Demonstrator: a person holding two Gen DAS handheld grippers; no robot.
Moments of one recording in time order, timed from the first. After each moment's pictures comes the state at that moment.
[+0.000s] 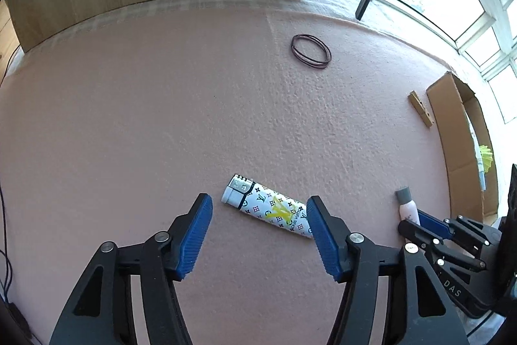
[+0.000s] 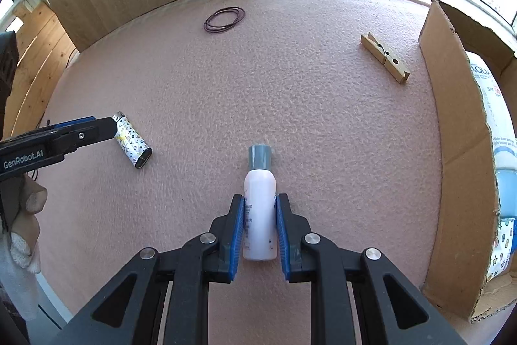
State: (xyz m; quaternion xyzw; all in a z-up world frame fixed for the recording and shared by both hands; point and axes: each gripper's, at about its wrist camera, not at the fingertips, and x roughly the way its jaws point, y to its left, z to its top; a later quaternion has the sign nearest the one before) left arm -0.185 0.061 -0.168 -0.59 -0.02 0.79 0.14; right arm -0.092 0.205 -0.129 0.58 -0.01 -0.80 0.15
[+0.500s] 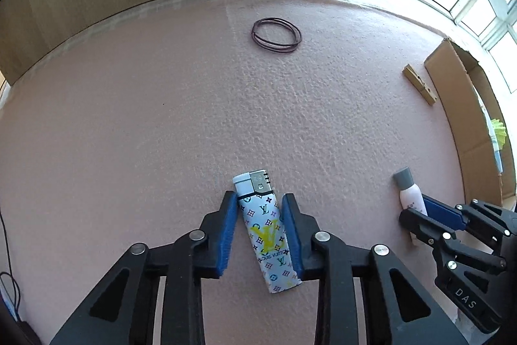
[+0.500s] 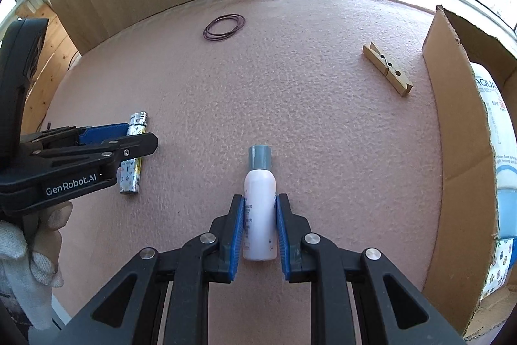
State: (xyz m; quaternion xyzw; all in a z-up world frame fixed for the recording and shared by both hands) left arm -0.181 0.106 -0.186 -0.59 0.04 0.79 0.16; right arm -0.103 0.207 -0.131 0.57 -0.01 -0.81 0.15
